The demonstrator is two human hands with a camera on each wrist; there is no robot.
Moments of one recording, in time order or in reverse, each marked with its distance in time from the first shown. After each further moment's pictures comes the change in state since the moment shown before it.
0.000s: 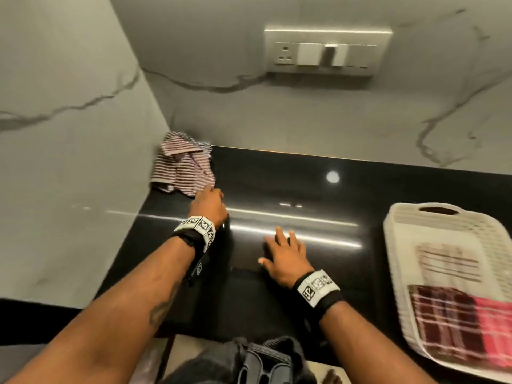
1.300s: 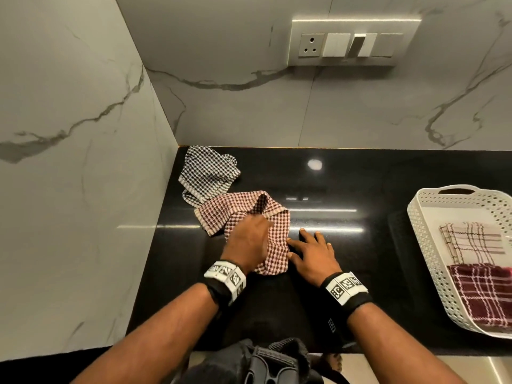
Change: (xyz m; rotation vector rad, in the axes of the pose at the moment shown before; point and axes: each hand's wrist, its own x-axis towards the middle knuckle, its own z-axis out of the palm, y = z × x) left_hand -0.052 -0.037 0.022 -0.182 0.136 0.688; right_hand 0.021 -0.044 0.016 0.110 0.077 0.221
